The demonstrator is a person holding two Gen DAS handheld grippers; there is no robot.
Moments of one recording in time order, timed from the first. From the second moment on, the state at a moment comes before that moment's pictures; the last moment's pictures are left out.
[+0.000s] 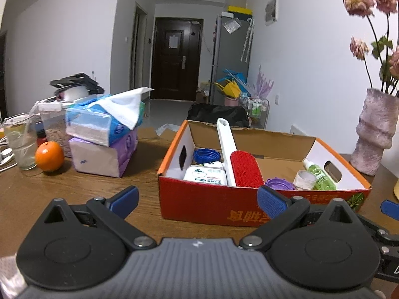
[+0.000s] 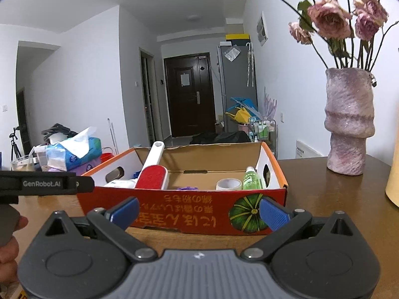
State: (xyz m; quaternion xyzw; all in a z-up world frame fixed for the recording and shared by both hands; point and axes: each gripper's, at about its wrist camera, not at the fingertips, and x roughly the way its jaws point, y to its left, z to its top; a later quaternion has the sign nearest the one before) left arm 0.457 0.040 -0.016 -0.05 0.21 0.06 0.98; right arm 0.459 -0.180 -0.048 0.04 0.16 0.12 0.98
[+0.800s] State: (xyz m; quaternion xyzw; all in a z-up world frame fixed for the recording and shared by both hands) left arm 0.333 0.034 -0.010 -0.04 0.21 0.06 0.97; right arm 0.344 -0.189 -0.034 0.01 0.17 0.10 0.98
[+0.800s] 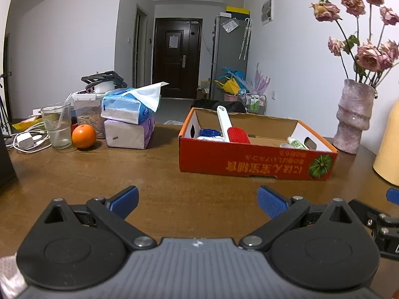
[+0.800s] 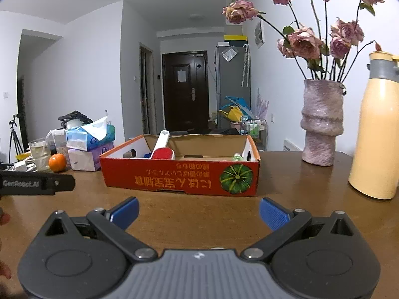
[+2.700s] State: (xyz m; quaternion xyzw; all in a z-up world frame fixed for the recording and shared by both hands) left arm 0.337 0.017 -0.059 0.00 0.37 0.11 0.92; right arm 0.283 -0.217 -0.047 0.01 0.23 0.06 0.97
